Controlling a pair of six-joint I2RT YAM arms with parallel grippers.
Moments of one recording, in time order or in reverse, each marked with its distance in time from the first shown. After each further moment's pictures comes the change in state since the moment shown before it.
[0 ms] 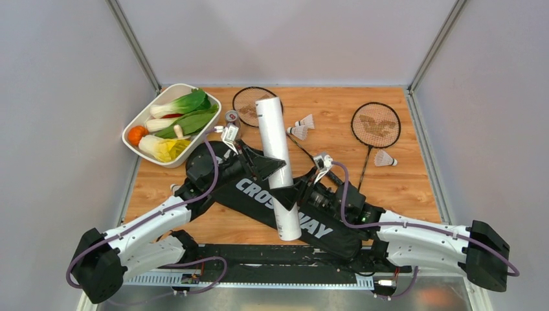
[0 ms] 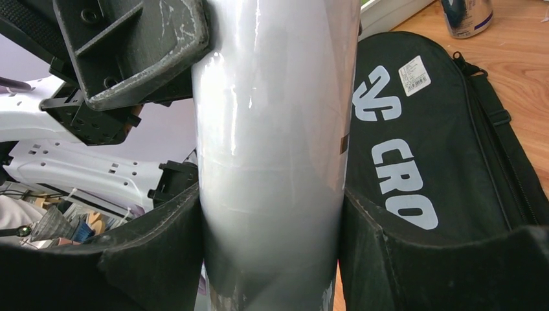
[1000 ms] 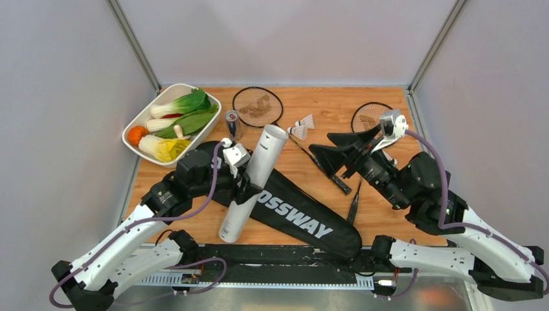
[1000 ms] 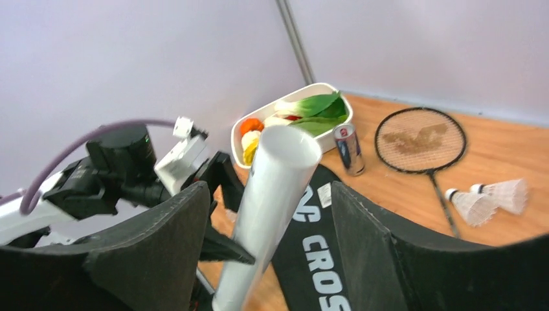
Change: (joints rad) left arm -0.008 -0.186 0.280 -1.007 0.009 0.758; right arm 0.013 -0.211 0.678 -0.775 0.252 -0.313
